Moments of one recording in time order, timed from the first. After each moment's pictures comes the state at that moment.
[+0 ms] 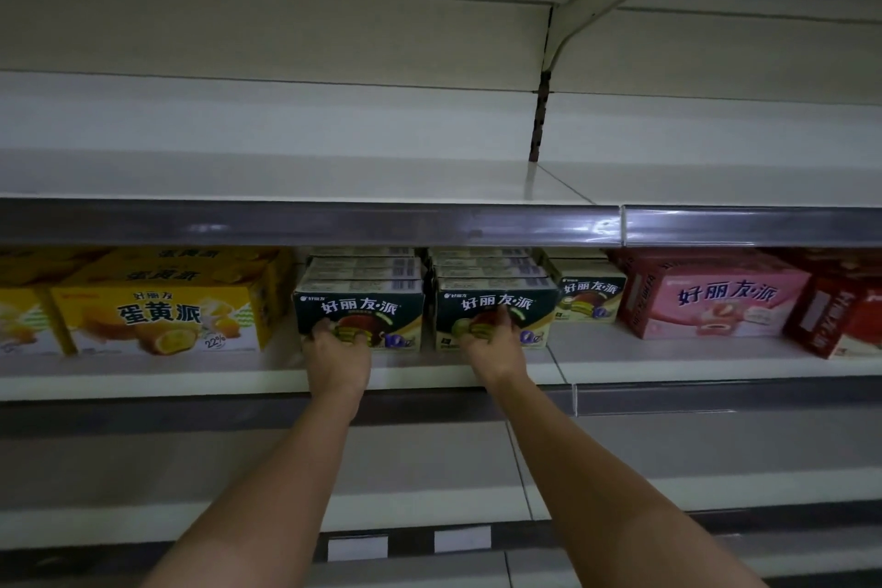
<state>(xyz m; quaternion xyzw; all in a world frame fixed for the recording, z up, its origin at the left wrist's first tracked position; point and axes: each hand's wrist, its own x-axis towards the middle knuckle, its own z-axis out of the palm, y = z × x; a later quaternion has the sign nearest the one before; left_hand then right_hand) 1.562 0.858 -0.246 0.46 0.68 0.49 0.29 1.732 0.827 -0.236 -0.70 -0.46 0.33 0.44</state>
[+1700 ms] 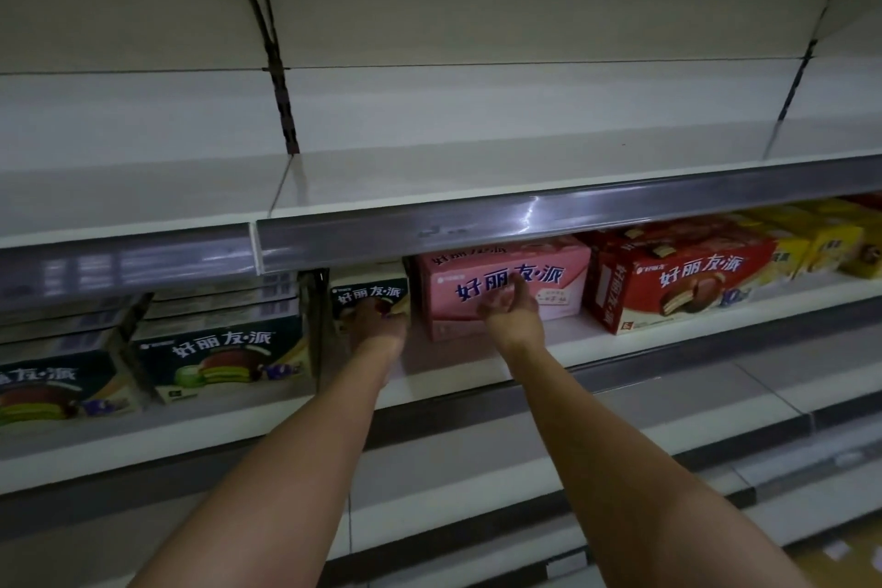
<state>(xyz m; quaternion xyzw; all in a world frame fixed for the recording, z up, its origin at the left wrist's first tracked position) 1.913 0.869 -0.229 0.55 0.63 0.34 0.43 2.061 0.817 -0.239 -0.73 -0.36 0.25 0.53</state>
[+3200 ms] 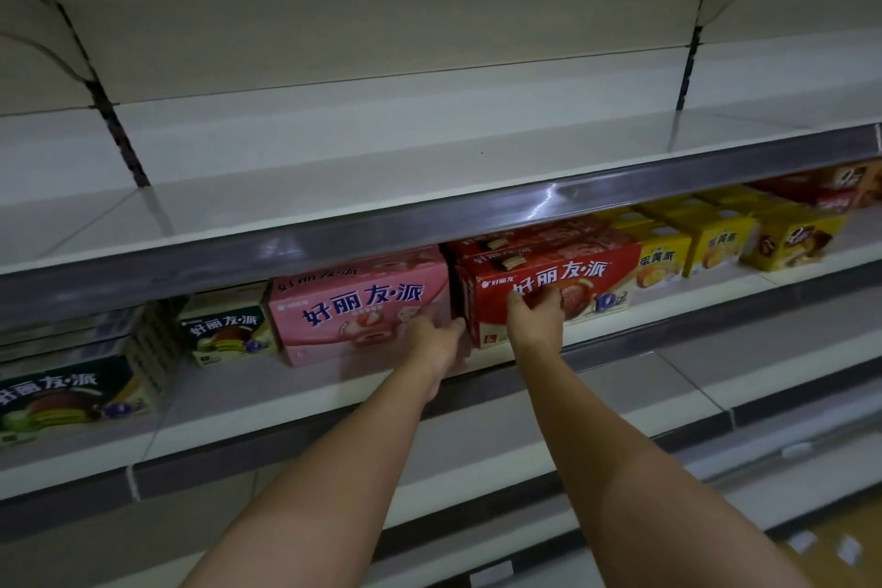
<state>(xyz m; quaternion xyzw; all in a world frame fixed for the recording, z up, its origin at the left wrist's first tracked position) 2.141 0.767 -0.213 0.55 0.52 0.35 0.56 2.255 0.746 -0.226 -0.72 -0.23 0.23 0.61</state>
